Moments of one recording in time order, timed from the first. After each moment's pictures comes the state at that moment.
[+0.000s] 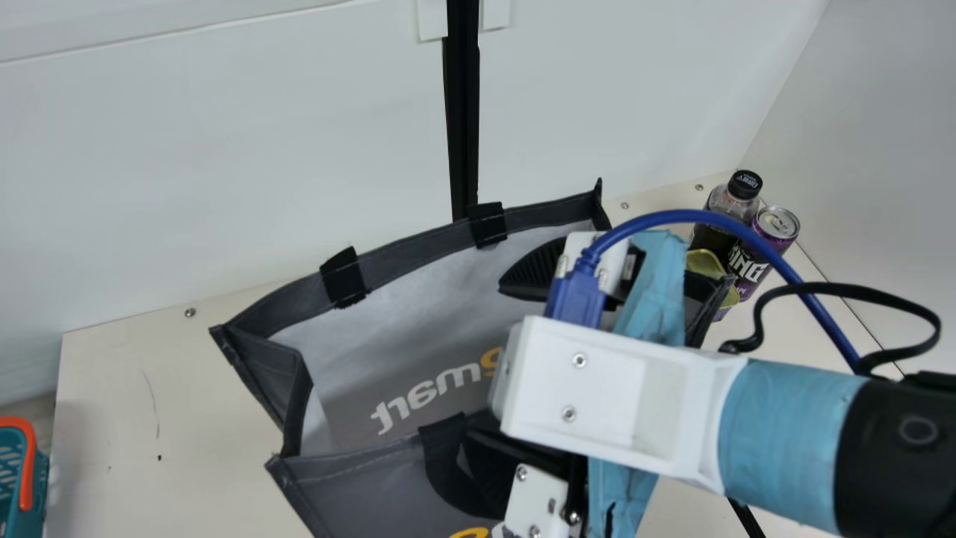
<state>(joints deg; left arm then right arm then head) -1.7 43.3 -69.0 -1.5 69.5 2.7 41.0 63.4 -94.4 -5.8 70.0 -28.4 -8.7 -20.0</state>
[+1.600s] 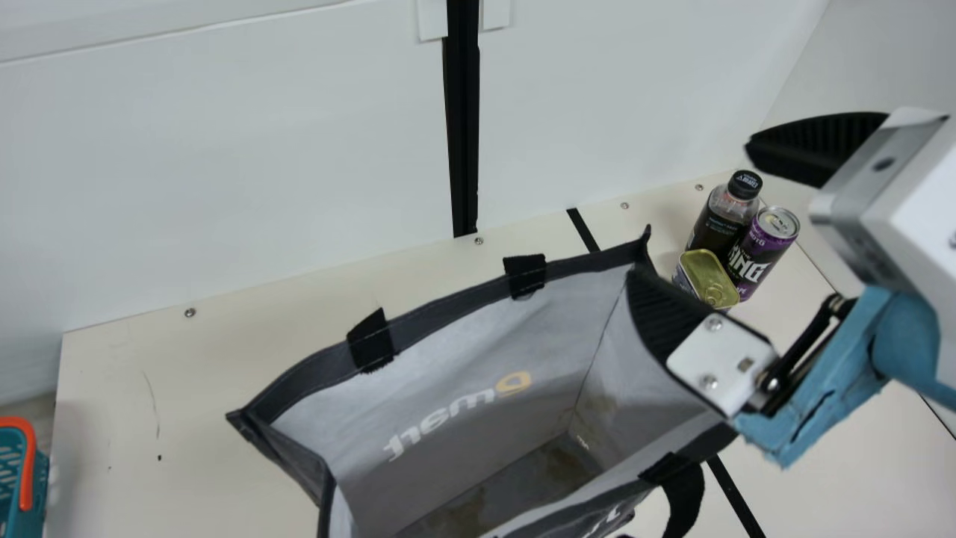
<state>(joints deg) -1.7 43.3 -69.0 -1.5 69.5 2.7 12.4 57.9 -102.4 -2.7 69.9 -25.9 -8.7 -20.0</state>
